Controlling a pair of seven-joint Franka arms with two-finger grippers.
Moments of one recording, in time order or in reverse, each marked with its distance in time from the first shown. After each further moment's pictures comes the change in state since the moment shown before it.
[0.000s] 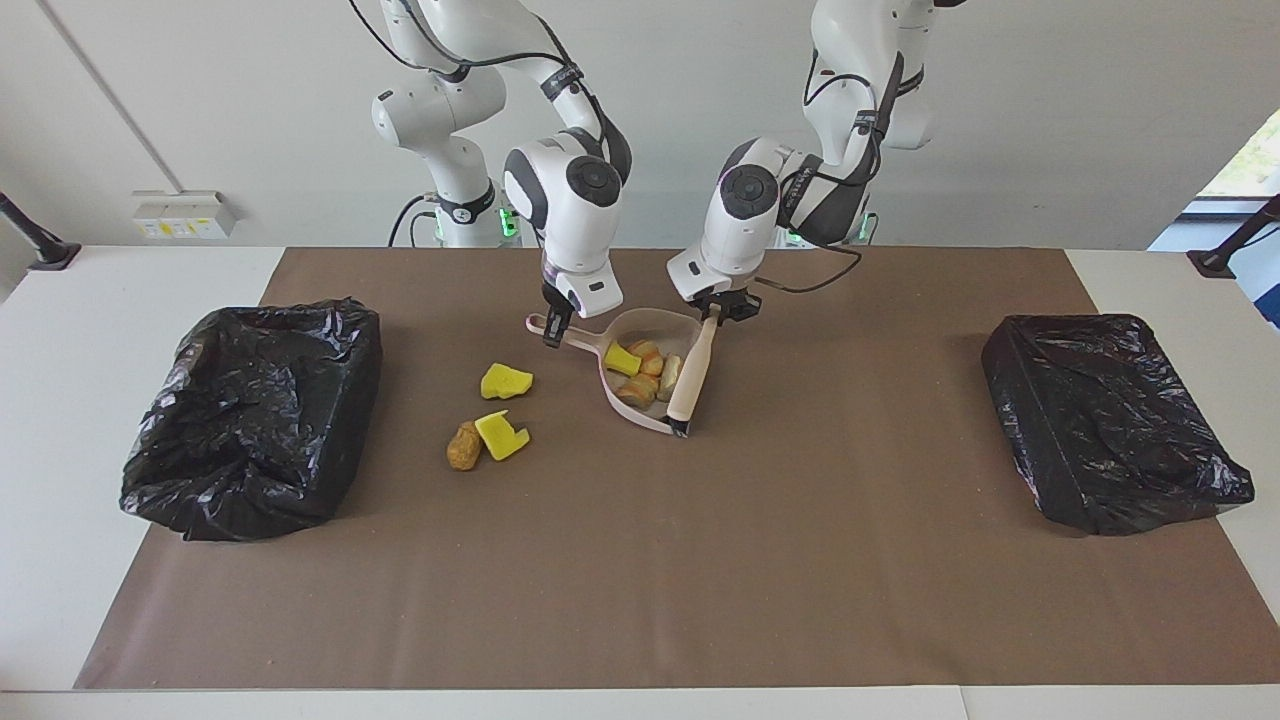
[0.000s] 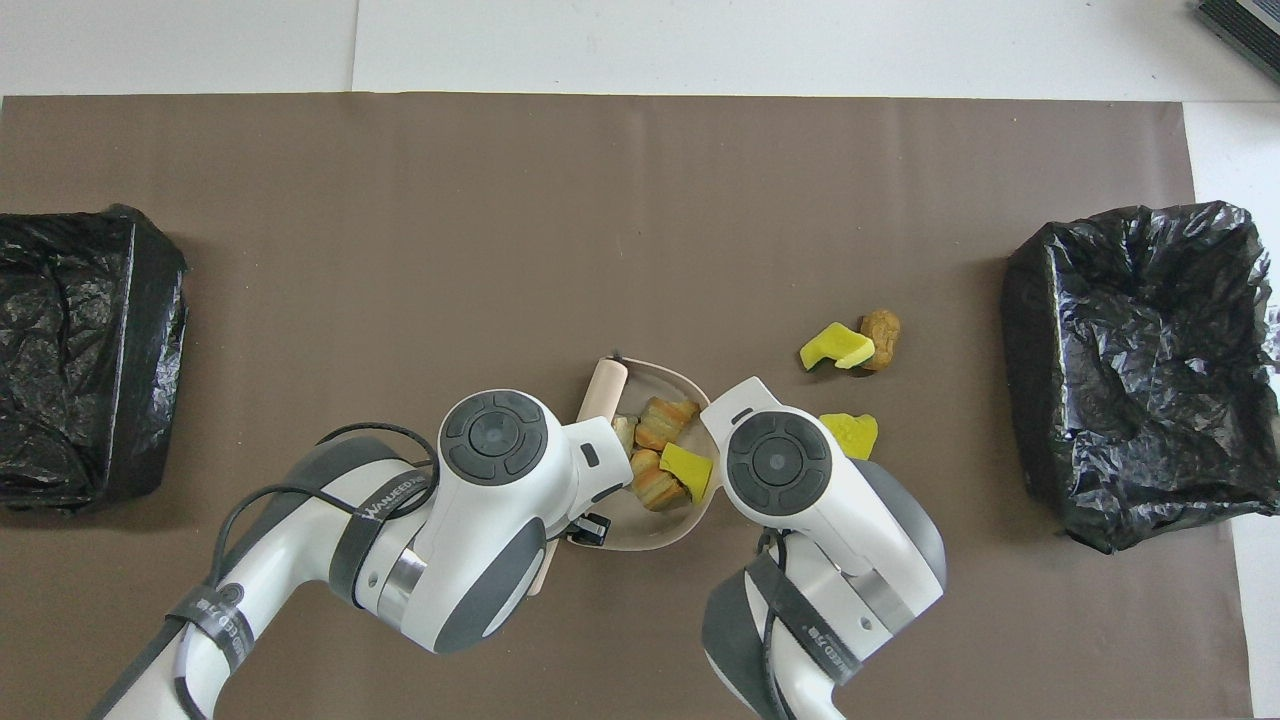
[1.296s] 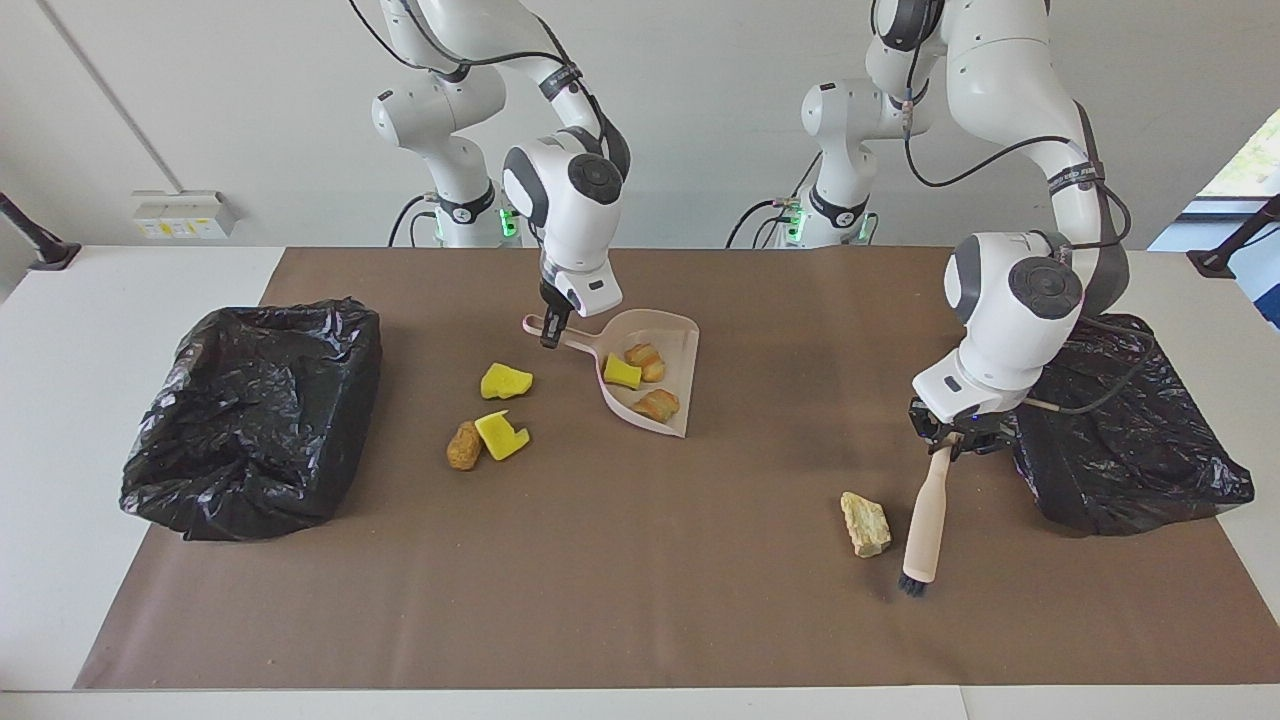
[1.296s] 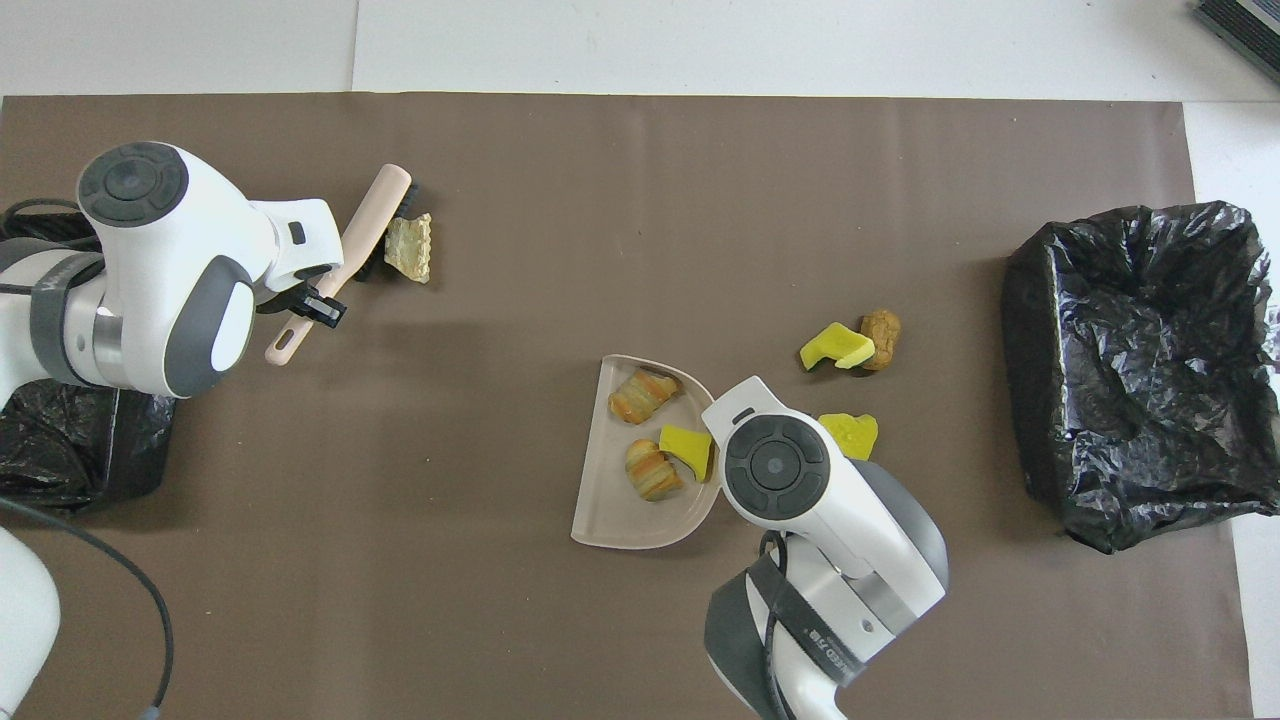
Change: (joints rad) left arm 0.500 0.278 0.008 0.327 0.339 0.110 0.476; right arm 0.000 -0.004 0.000 0.000 -0.031 -0.002 0.000
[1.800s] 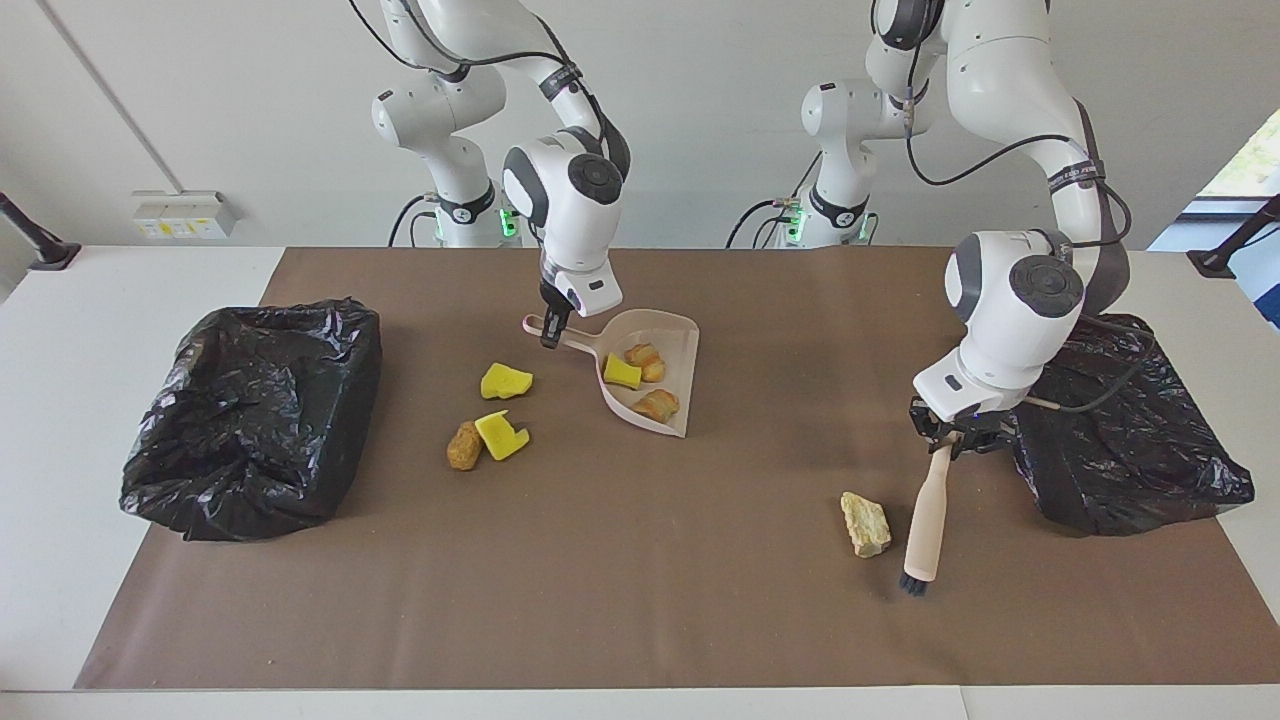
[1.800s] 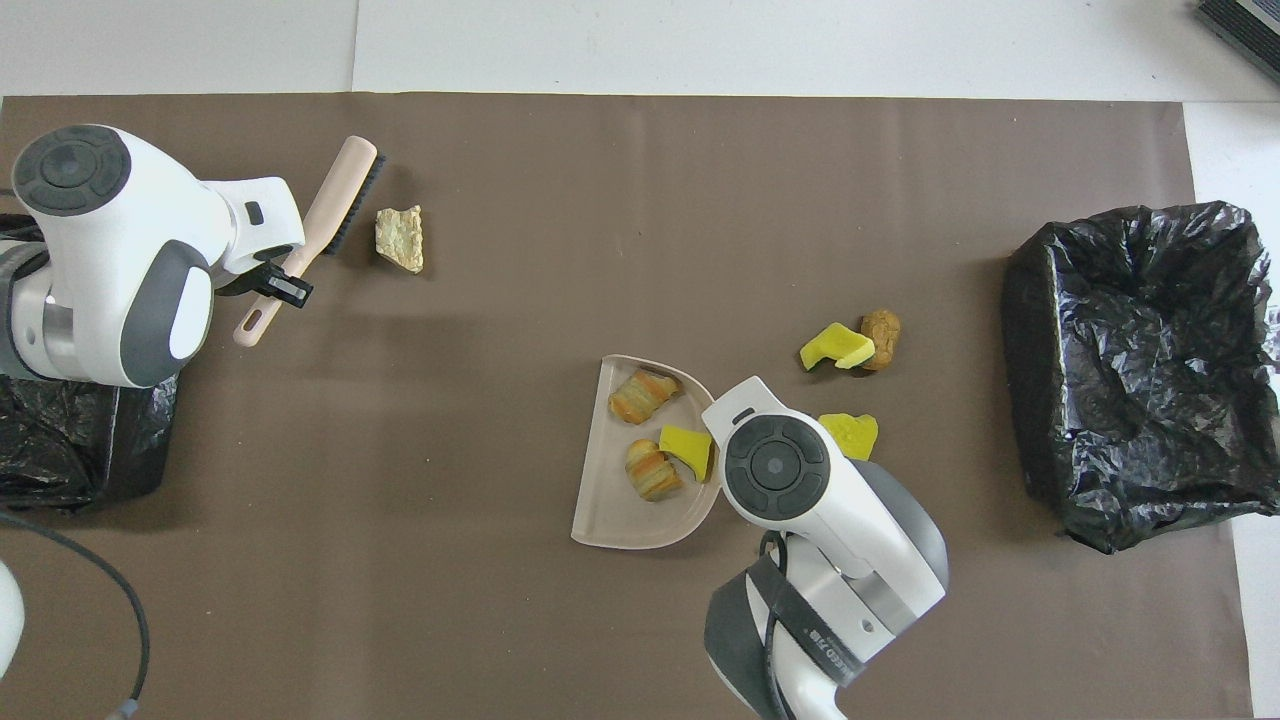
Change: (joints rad) left arm 0.030 0.002 0.032 0.056 0.001 0.019 0.033; right arm 0.000 0.000 0.000 0.000 0.000 0.000 0.000
